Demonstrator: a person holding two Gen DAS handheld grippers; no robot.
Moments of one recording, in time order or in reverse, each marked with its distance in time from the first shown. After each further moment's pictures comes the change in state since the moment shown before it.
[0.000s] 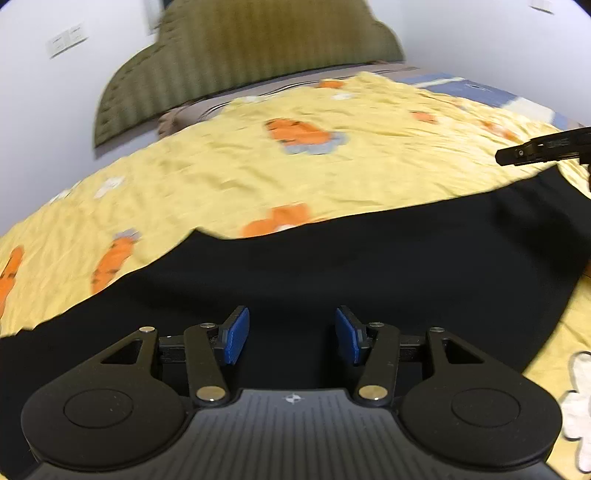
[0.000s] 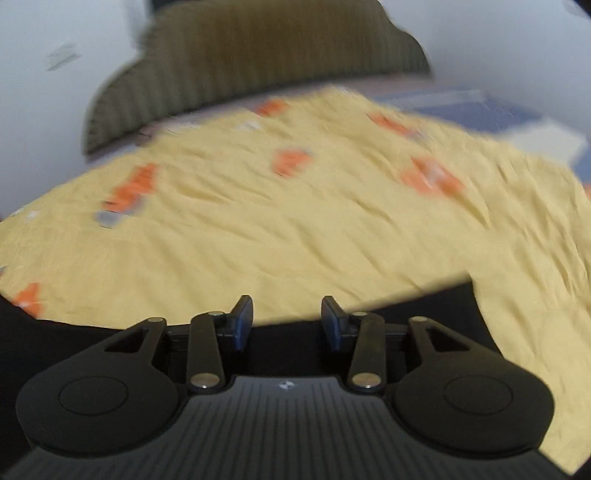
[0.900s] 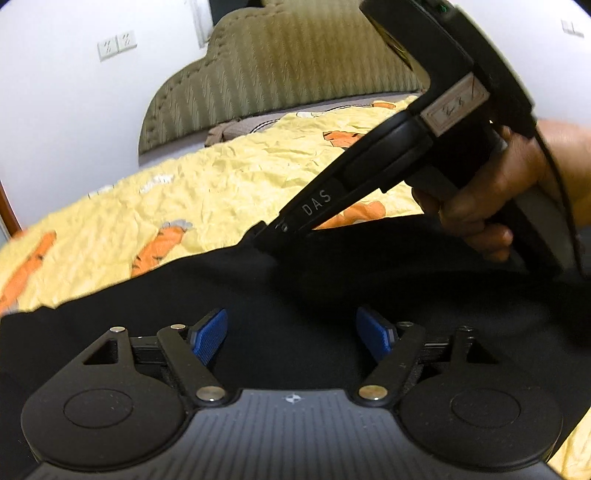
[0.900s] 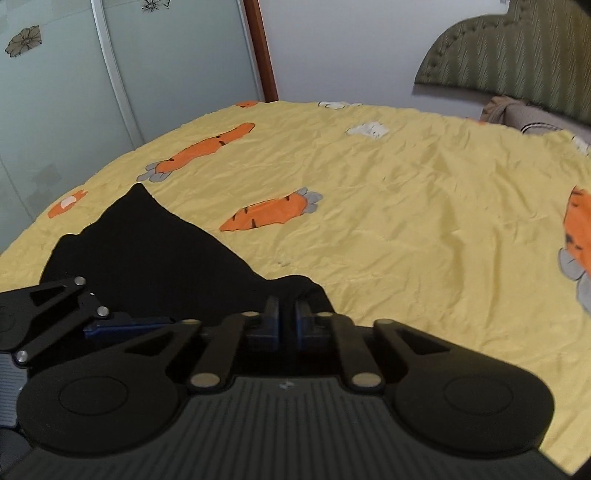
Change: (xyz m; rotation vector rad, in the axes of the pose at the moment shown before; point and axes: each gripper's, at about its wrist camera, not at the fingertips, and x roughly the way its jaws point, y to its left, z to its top) left arm 0.015 0.033 -0.037 -0.070 -0.115 0.104; right arm 0.098 0.309 0.010 -0.567 0.211 0.775
